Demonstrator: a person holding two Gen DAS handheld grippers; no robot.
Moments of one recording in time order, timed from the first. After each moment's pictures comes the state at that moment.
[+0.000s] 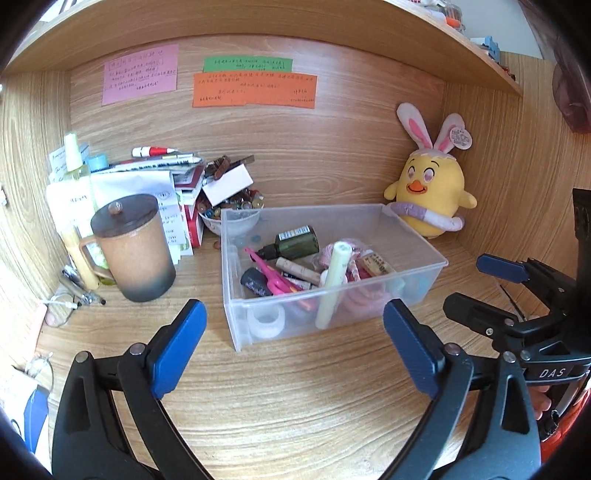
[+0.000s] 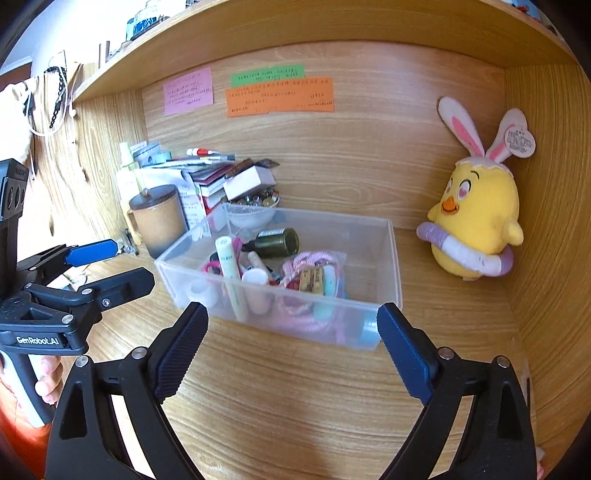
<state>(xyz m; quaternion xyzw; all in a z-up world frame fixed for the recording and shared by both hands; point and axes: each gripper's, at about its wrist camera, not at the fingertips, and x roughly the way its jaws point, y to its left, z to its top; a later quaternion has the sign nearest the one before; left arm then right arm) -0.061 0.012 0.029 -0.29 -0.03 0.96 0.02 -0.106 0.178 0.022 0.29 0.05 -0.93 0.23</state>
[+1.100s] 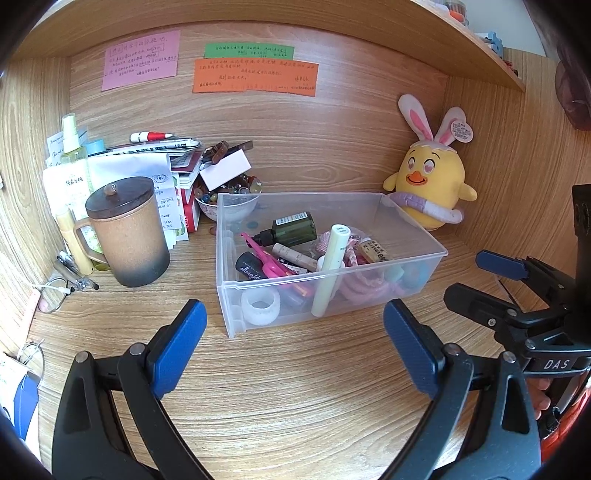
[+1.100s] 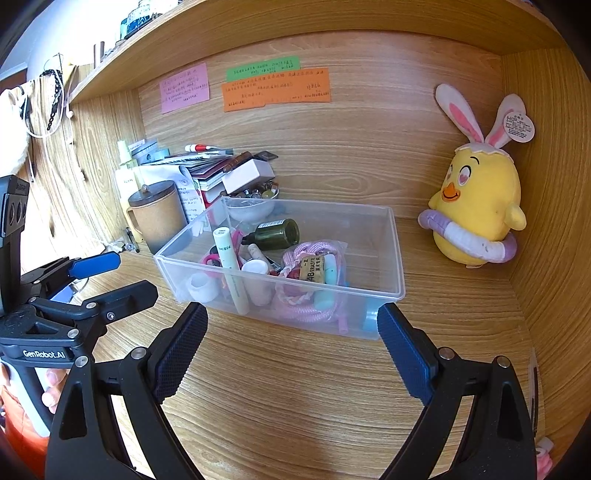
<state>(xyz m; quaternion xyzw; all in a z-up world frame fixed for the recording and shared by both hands) -0.060 0.014 0.019 -0.30 -0.04 0.95 0.03 -0.108 0.179 0.018 0.30 0.04 -0.93 0.23</state>
